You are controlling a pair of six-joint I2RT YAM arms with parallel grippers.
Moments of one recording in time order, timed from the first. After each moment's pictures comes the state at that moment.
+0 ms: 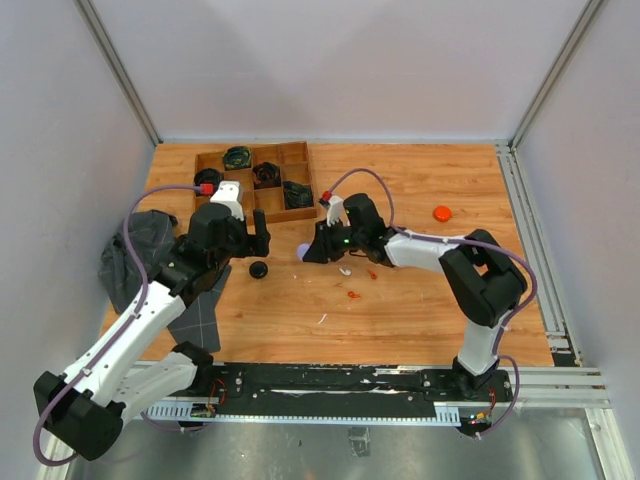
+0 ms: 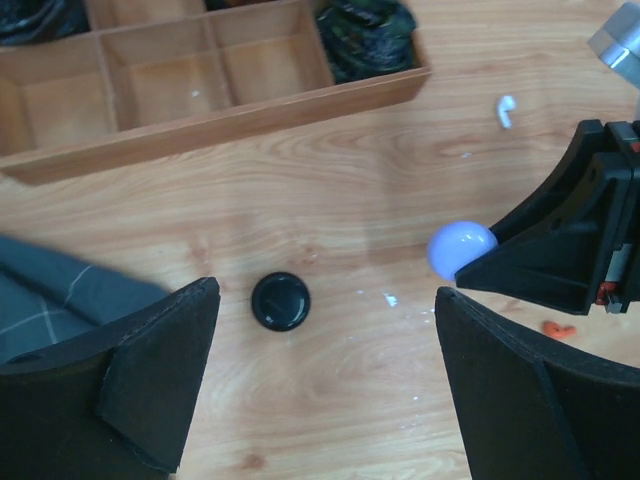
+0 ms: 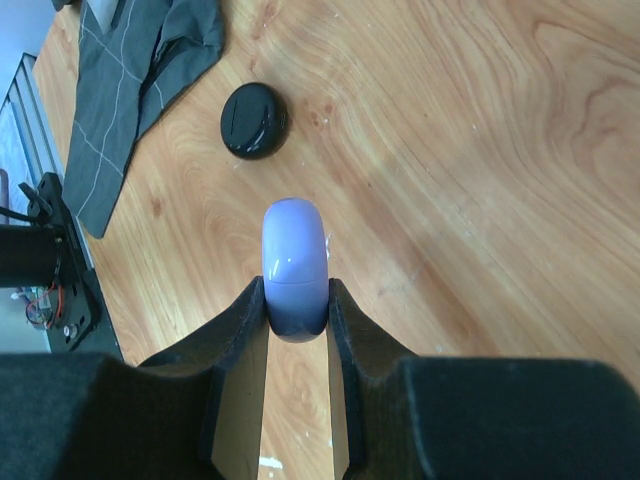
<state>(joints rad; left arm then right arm) -0.49 0.92 0.85 -0.43 -0.22 -0.29 0.67 1.79 0.99 0.24 -0.57 0.35</state>
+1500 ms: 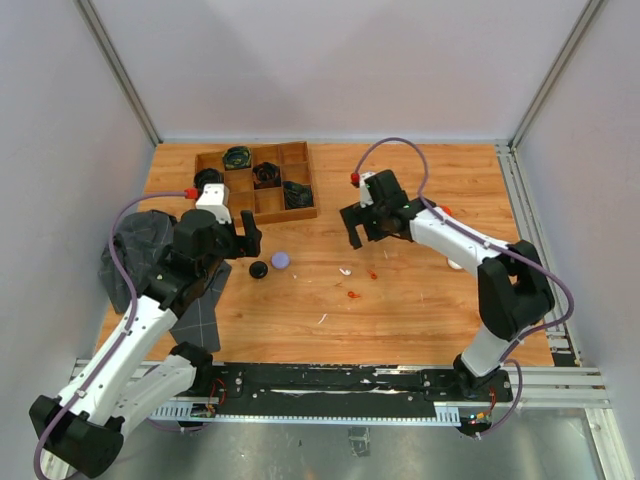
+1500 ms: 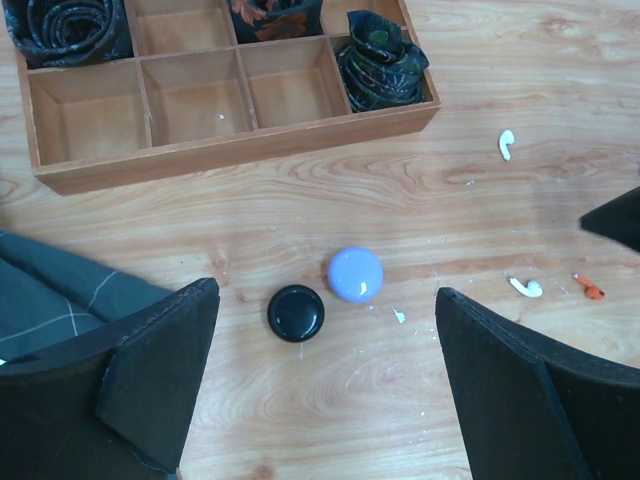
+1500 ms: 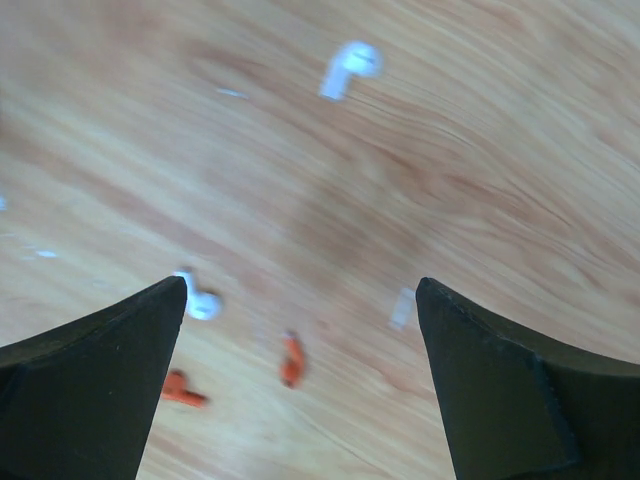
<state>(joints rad) -0.41 0.82 0.79 -0.40 -0.21 -0.28 0.59 1.70 1.23 -0.41 -0.04 0.07</state>
